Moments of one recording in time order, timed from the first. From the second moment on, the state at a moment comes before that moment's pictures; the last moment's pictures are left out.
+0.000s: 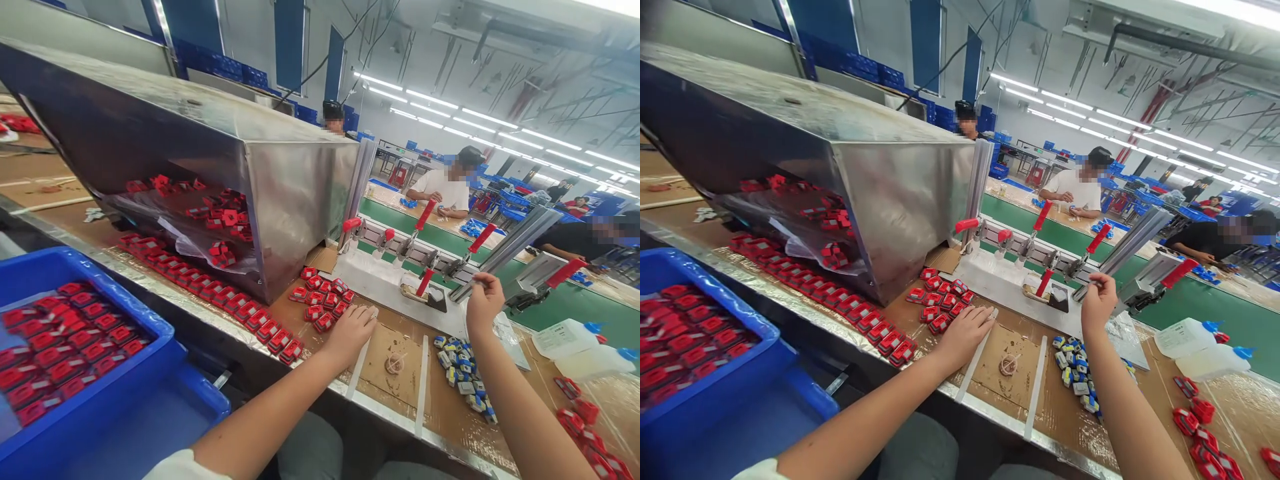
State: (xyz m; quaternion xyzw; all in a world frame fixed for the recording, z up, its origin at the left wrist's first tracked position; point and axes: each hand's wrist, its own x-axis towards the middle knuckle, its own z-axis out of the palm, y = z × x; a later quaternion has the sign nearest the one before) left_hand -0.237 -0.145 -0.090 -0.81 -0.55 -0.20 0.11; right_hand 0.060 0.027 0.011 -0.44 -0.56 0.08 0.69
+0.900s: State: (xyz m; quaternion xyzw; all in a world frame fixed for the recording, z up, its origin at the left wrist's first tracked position) left_hand -0.238 -0.142 -0.088 -0.80 -0.54 -0.23 0.07; right_hand 0.090 -0.017 -0.017 -0.24 -0.93 0.05 0.28
